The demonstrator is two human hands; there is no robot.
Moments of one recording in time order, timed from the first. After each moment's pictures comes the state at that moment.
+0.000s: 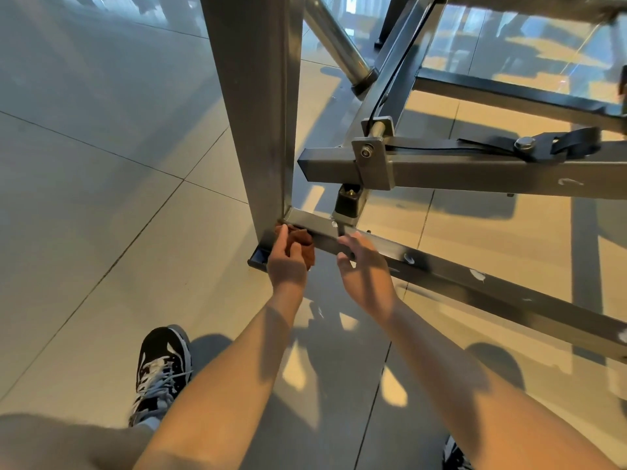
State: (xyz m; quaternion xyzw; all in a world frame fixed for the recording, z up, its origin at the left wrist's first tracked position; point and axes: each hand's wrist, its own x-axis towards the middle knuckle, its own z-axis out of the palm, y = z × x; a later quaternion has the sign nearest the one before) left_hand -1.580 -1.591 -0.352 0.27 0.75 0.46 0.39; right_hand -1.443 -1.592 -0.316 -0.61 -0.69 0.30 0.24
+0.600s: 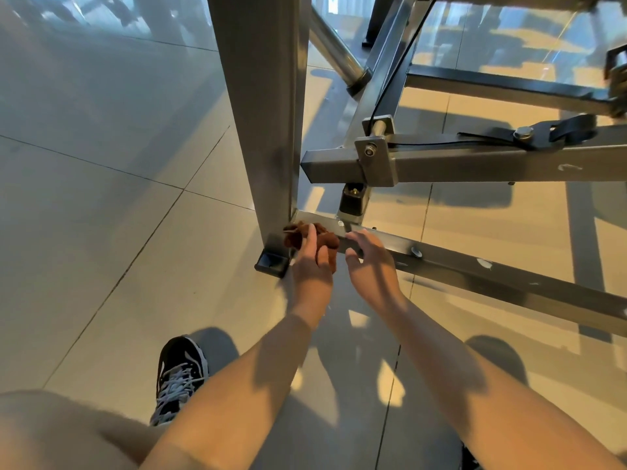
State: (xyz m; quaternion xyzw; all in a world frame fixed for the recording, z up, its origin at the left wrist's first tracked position) left_hand -1.566 -1.609 -0.329 0.46 0.74 0.34 0.34; right_hand -1.452 -1.593 -0.314 -0.64 -0.65 0.31 0.27
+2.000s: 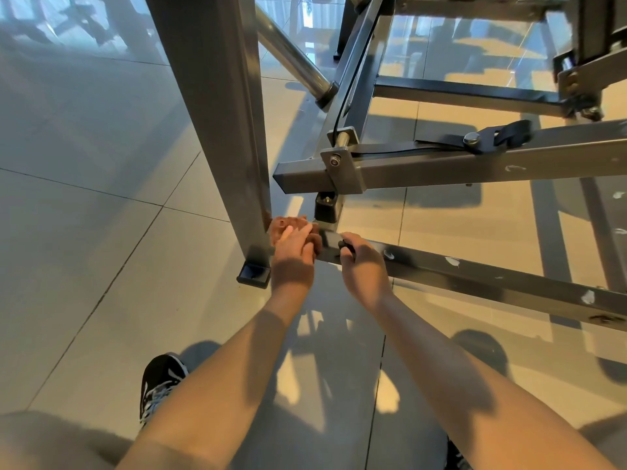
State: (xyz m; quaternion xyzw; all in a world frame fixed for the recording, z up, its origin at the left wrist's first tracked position) left_hand -1.568 -1.578 -0.337 0.60 0.69 0.33 0.22; right_hand -1.426 -1.591 -0.304 -0.66 -0.62 0.33 0.28
